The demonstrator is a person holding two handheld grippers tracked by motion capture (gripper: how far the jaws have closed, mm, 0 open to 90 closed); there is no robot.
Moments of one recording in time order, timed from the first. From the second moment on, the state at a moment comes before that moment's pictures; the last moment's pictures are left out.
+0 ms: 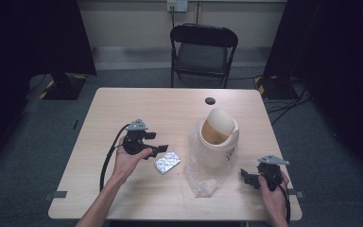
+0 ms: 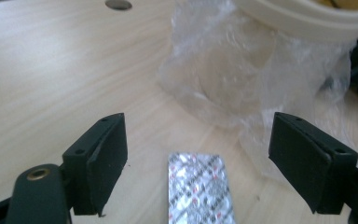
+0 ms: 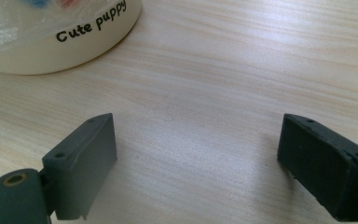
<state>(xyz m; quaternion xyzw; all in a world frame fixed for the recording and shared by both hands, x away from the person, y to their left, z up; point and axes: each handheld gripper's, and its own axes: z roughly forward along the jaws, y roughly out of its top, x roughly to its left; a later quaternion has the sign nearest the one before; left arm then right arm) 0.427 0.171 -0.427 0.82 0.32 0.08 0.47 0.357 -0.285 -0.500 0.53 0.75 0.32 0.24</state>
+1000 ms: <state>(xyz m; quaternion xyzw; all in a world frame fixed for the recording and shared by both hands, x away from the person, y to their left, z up) 0.413 0.153 -0.494 0.86 0.32 0.07 0.39 0.357 -0.285 -0.500 0.53 0.75 0.32 0.24</state>
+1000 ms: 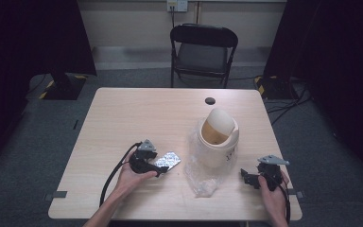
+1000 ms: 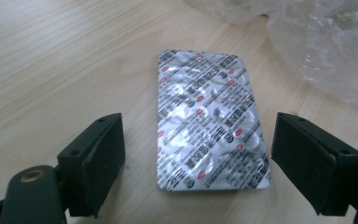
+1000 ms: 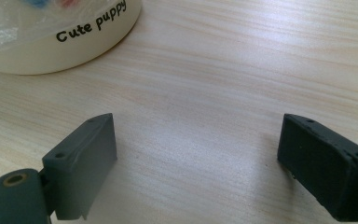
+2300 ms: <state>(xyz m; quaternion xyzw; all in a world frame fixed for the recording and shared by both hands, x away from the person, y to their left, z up) 0.406 0.145 -0.496 0.87 0.28 0.11 0.39 0.357 -0.285 -0.500 0.53 0.75 0.32 0.24</state>
